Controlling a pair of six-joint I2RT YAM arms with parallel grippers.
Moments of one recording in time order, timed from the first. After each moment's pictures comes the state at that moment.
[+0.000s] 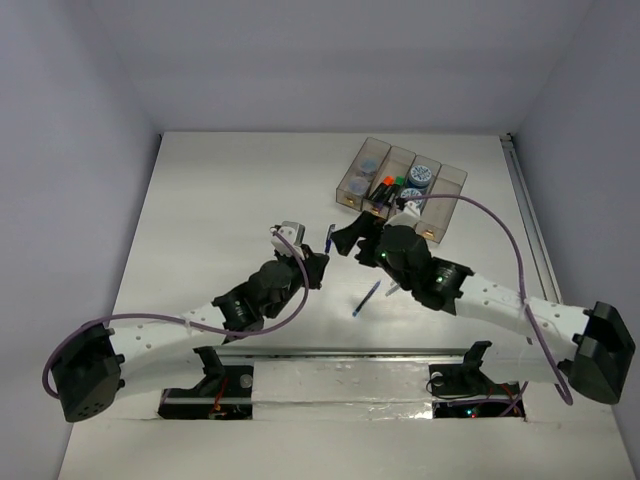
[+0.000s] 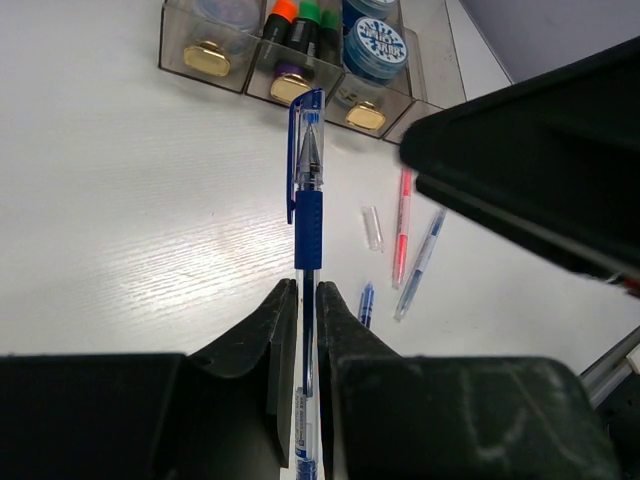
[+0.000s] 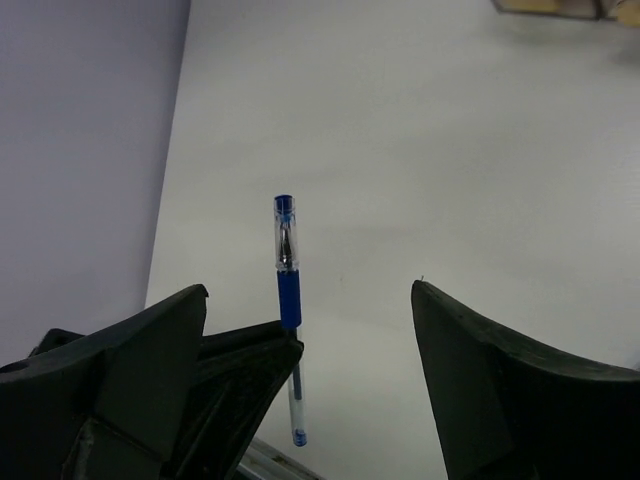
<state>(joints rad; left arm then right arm) -1.01 1.01 0.47 0.34 -0.43 -0.54 0.94 1.19 0.81 0.03 0.41 0.96</state>
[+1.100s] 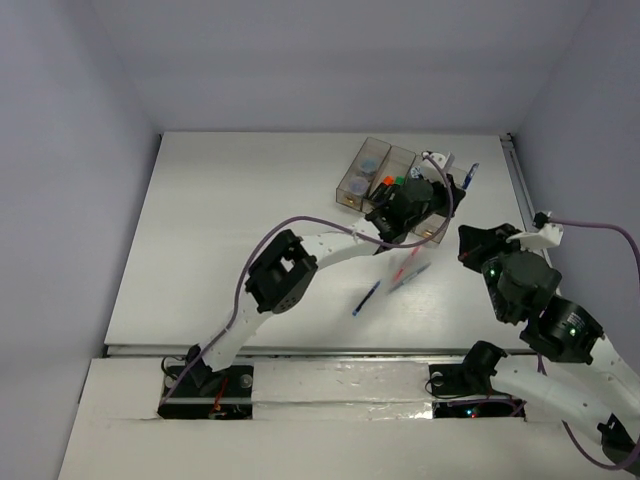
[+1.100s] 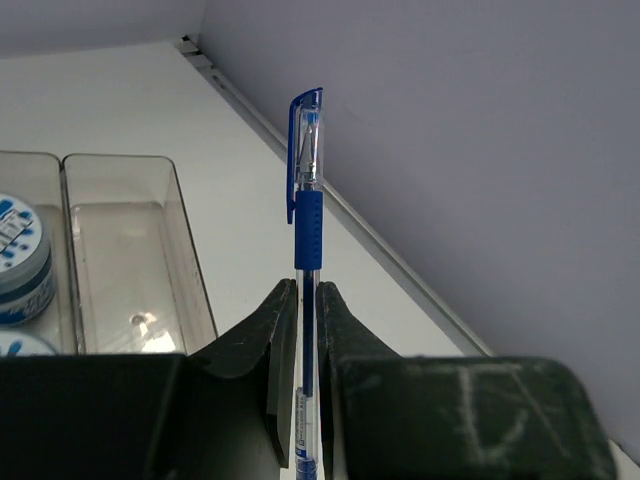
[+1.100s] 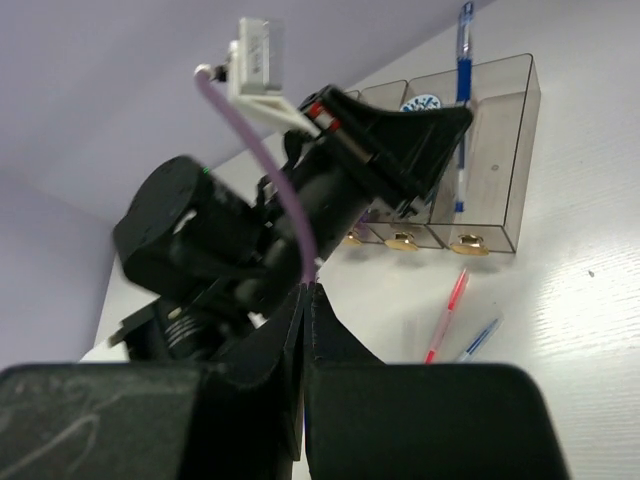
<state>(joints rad) -1.01 2.31 1.90 0.40 -0.11 -0.47 0.84 0.54 0.91 -0.54 0.85 0.74</state>
